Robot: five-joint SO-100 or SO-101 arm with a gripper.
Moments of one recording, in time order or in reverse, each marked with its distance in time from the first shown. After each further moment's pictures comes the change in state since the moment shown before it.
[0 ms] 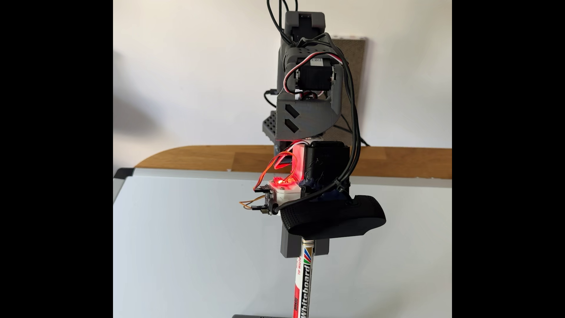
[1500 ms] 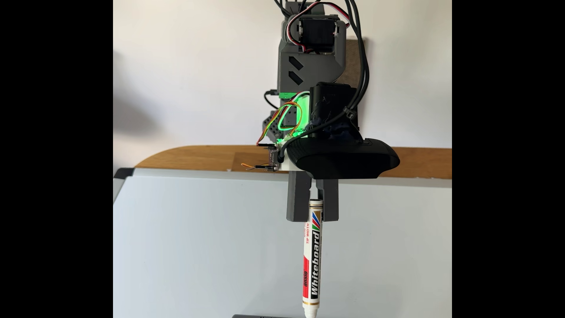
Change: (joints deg) arm 0.1 10.4 0.1 0.8 0.1
